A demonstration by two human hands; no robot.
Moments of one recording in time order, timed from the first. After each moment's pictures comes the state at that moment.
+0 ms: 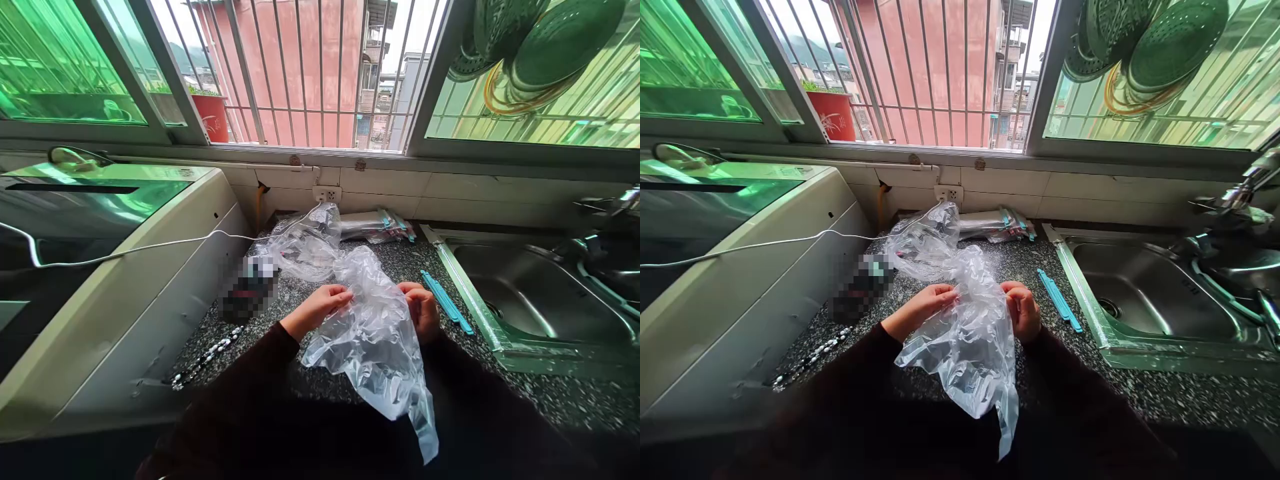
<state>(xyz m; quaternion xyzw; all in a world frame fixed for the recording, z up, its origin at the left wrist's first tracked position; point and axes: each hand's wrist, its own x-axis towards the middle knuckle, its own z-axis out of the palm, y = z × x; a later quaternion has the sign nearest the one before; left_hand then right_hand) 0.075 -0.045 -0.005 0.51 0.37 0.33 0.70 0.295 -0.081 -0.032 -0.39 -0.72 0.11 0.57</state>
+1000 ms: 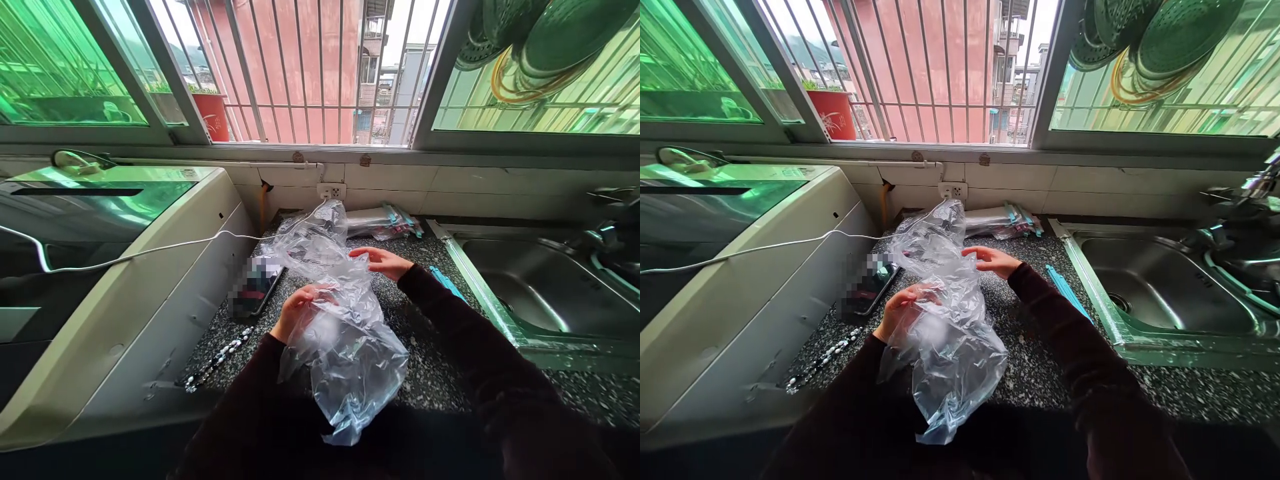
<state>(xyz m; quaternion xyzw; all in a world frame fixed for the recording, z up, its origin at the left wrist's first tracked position) 0.021 -0.057 -0.009 0.41 0.32 0.48 0.71 0.261 0.029 0.014 -0.31 -0.66 0.60 0.32</state>
